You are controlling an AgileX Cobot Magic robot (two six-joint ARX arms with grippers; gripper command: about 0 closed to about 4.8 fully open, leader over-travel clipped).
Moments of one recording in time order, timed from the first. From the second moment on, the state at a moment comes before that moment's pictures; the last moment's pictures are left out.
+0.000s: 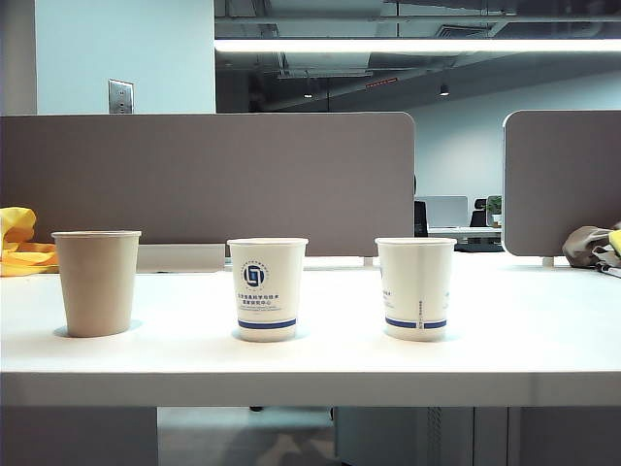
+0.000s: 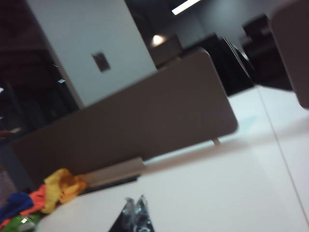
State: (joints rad) left arm 0.02 0.00 0.31 -0.01 0.25 -0.40; right arm 0.03 0.00 0.17 0.14 -0.23 0.51
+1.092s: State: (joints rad) left arm 0.02 0.95 1.17 -0.73 0.54 -0.21; right arm 0.14 1.13 1.35 -0.95 -0.51 -0.10
